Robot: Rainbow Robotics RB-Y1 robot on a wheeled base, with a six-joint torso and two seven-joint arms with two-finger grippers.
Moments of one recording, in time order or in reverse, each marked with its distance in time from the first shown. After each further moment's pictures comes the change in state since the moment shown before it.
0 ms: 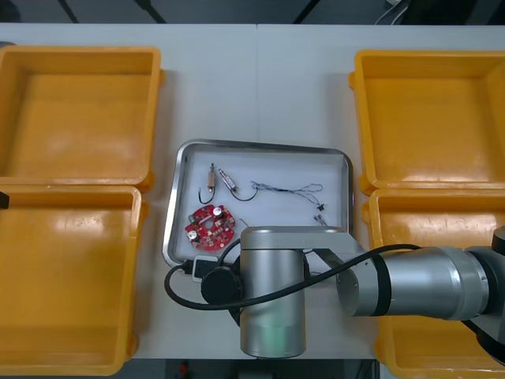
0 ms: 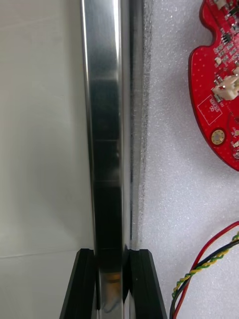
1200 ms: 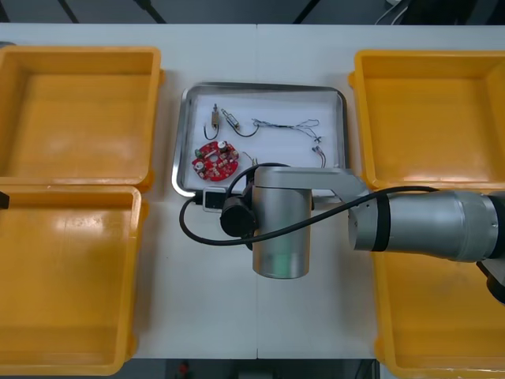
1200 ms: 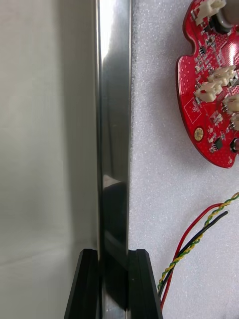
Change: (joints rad) right arm -0.194 -0.071 0.004 0.215 0.079 -0.255 0.083; left arm 0.000 0.000 0.000 0.000 0.000 0.000 0.000
